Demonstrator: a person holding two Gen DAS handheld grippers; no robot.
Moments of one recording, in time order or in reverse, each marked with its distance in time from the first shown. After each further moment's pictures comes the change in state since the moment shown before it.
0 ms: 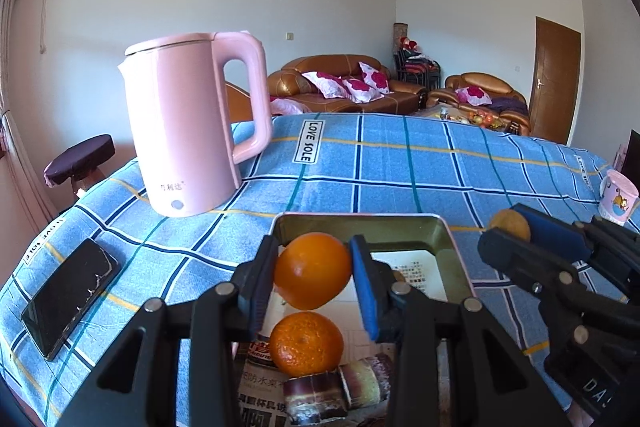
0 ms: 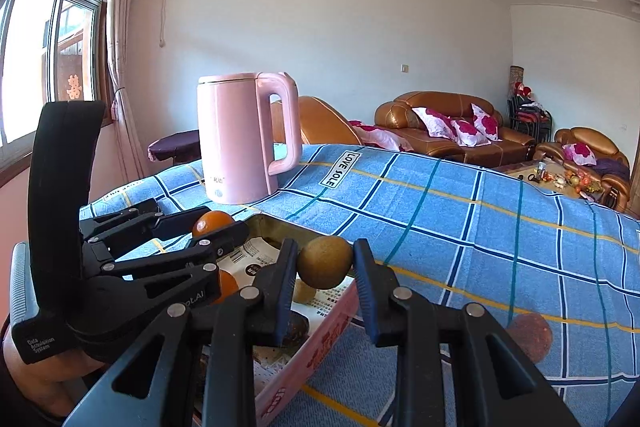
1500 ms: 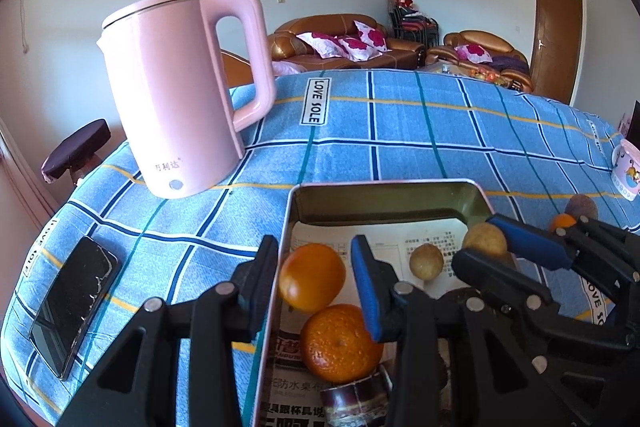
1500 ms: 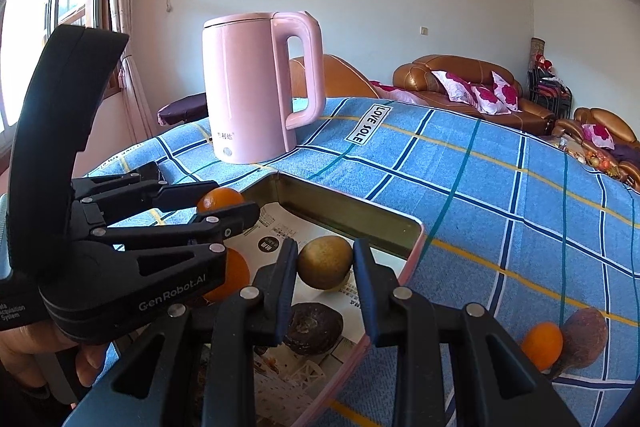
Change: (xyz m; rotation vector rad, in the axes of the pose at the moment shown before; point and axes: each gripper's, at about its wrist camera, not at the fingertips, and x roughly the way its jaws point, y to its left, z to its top) left arm 0.033 0.013 0.004 0.069 0.151 0.003; right arm 0.052 0.015 -0.007 -0.006 0.137 0.049
